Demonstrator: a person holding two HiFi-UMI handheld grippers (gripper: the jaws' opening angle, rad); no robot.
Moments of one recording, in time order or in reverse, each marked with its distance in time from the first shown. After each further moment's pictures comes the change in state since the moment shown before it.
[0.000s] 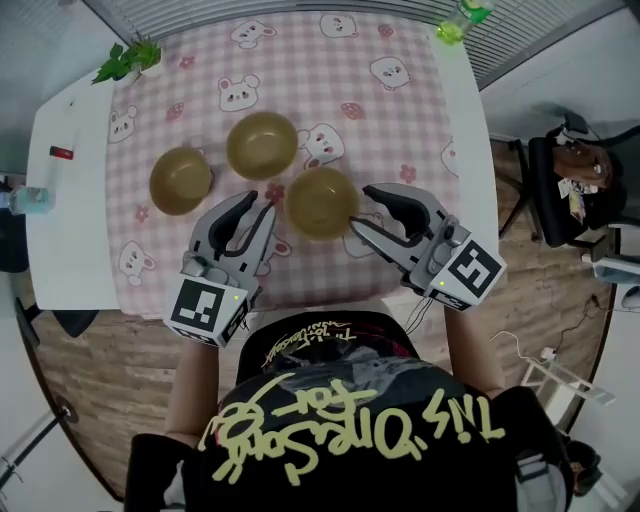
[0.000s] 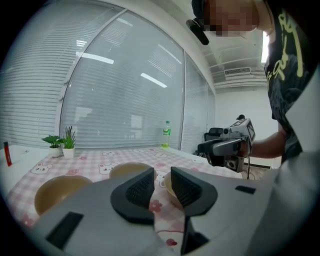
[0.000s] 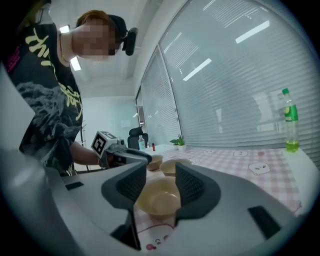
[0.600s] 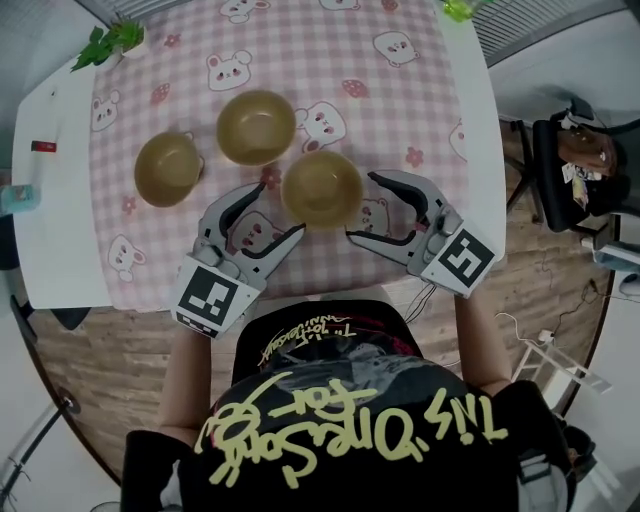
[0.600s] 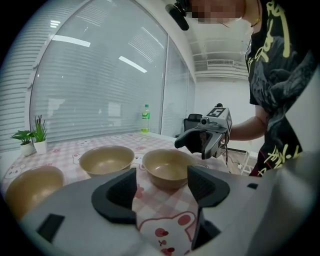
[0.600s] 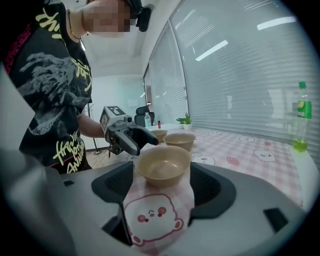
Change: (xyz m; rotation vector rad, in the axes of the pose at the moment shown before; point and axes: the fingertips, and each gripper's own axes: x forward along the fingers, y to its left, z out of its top) left arm 0.017 -0.033 -0.049 0.108 0.165 -0.237; right arm 0.004 0.004 -0.069 -0.061 0.254 0.078
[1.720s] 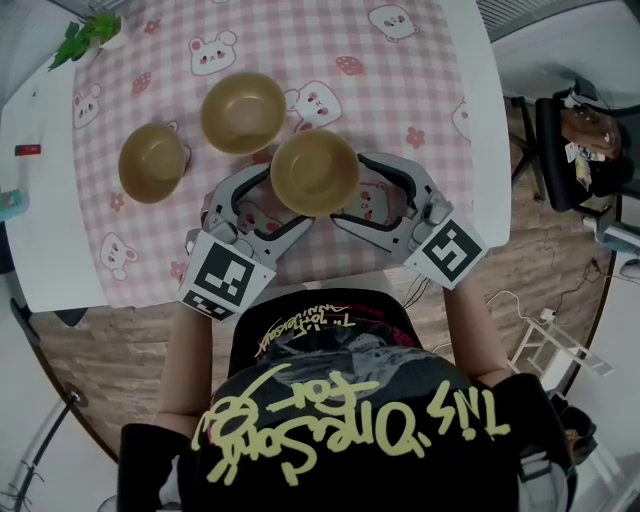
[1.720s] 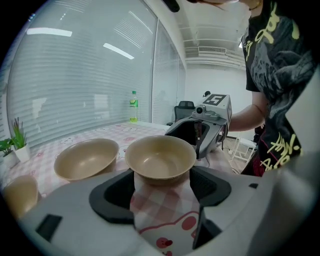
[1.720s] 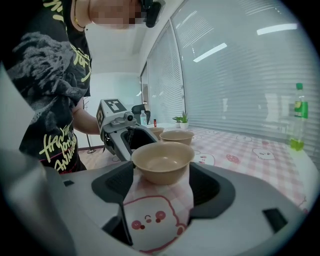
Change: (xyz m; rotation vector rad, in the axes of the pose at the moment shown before) left arm 0.032 -0.012 -0.022 0.096 0.161 -0.100; right arm 0.020 -0.002 -0.012 -0.035 0.003 -0.058
